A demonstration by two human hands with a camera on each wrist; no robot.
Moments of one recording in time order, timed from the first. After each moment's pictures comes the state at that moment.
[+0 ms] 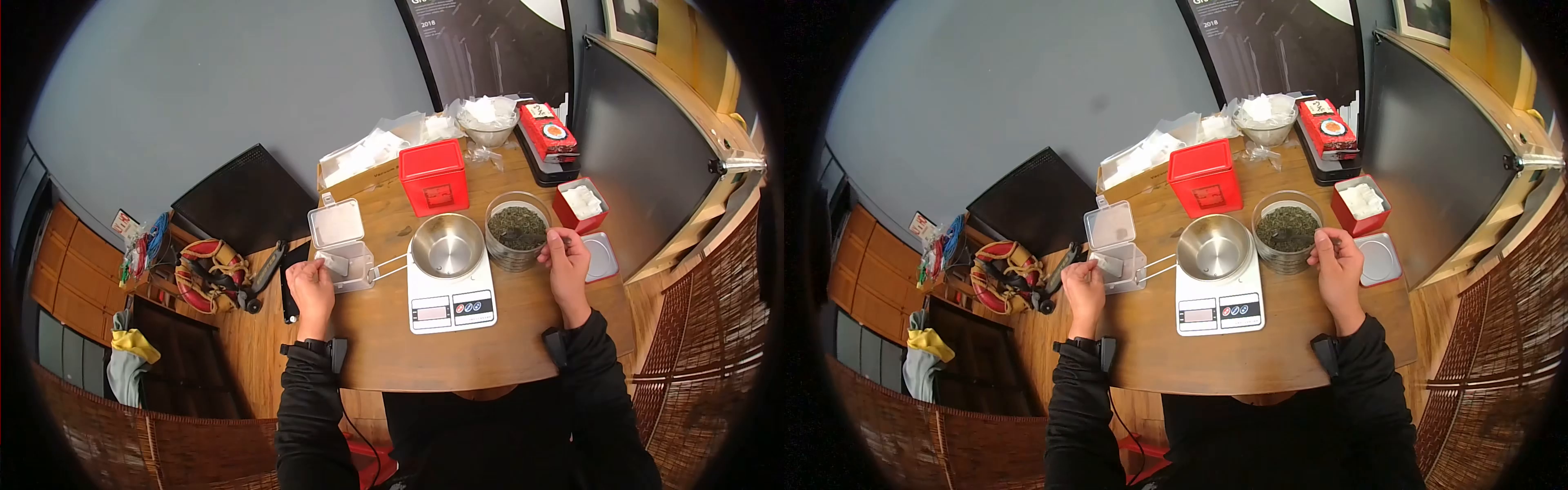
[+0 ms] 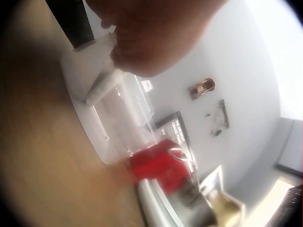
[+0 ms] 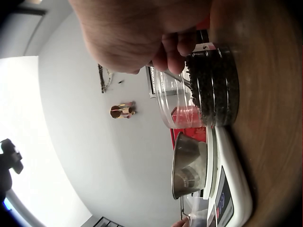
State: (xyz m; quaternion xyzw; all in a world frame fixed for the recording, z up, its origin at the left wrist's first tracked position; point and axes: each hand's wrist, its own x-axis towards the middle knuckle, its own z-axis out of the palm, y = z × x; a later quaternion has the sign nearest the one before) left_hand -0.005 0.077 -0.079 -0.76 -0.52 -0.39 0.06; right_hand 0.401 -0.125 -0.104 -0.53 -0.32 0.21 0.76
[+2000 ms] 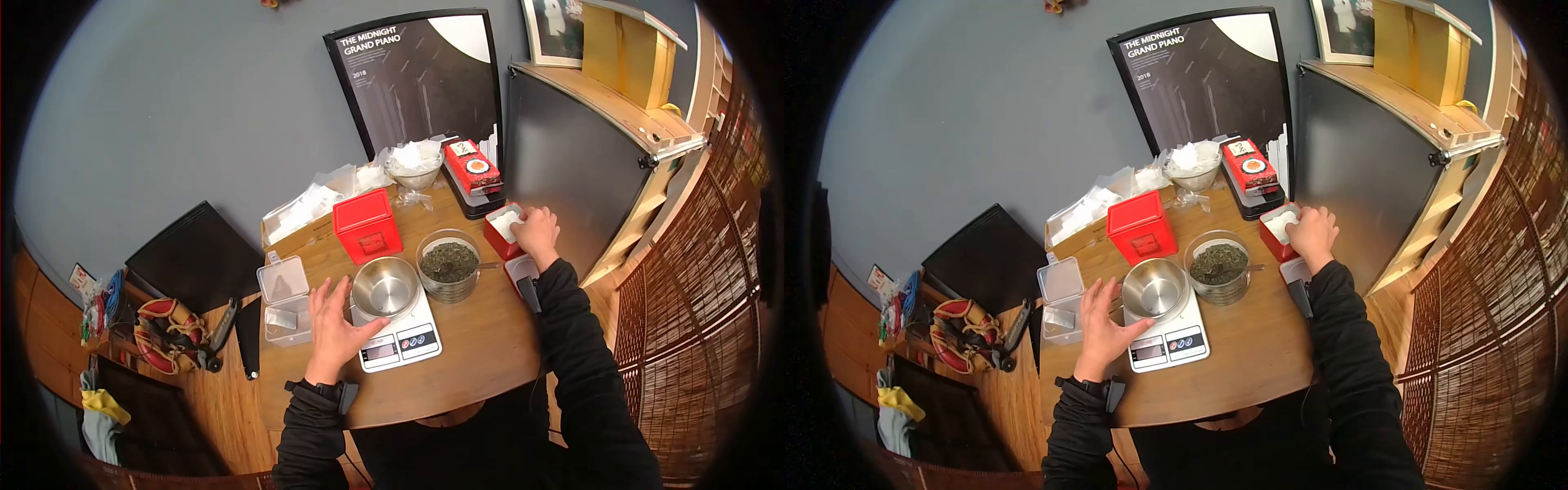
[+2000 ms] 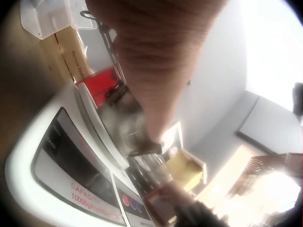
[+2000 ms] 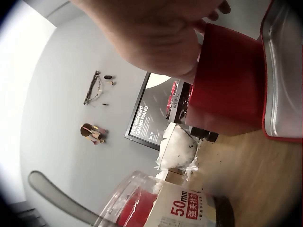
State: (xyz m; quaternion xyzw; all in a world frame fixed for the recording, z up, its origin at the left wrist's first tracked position) left_hand 0.120 0.007 -0.045 -0.88 -0.33 -0.34 -0.08; right_hand 0.525 -0.105 -0.062 -0.90 -0.28 -0.07 0.31
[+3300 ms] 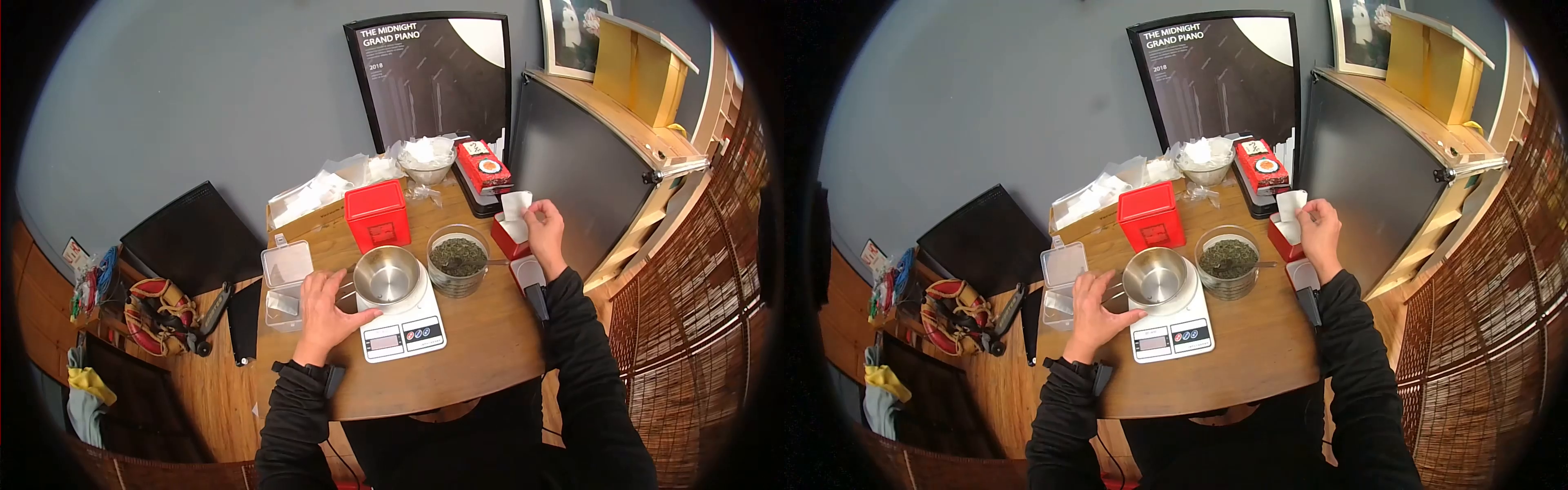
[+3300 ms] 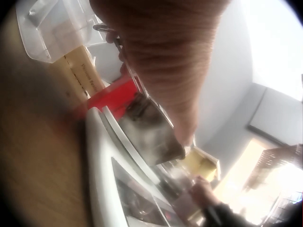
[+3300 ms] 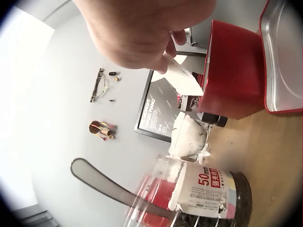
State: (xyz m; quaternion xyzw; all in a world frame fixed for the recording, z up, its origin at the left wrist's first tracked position) left_hand 0.099 0.030 -0.042 -0.88 -0.26 -0.40 -0.01; right_hand 0.541 -0.095 -0.087 -0.70 -0.35 -0.09 0.61
